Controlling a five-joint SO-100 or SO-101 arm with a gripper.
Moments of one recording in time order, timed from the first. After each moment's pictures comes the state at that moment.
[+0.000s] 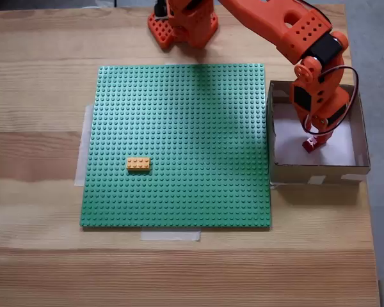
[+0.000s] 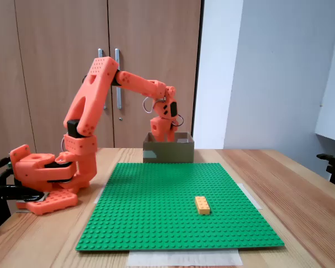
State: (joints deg) arm -47.3 60.8 71.2 68.6 3.9
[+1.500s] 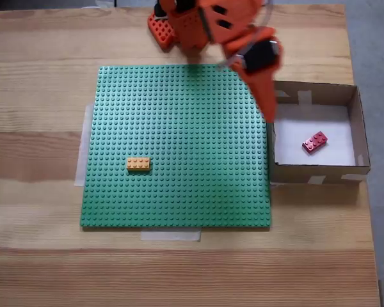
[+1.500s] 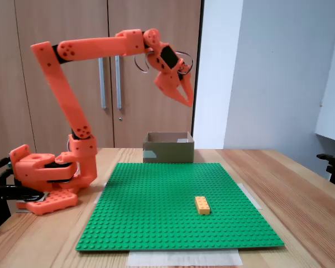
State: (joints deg) arm -26.0 113.5 98.5 54.0 5.5
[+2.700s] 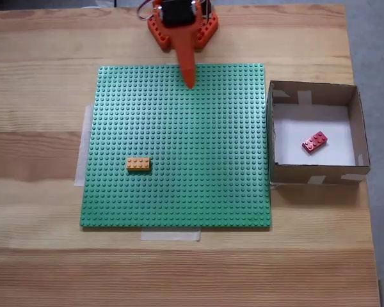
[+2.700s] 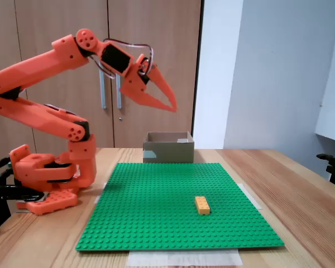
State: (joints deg) arm -9.5 157.9 133.1 56.2 3.7
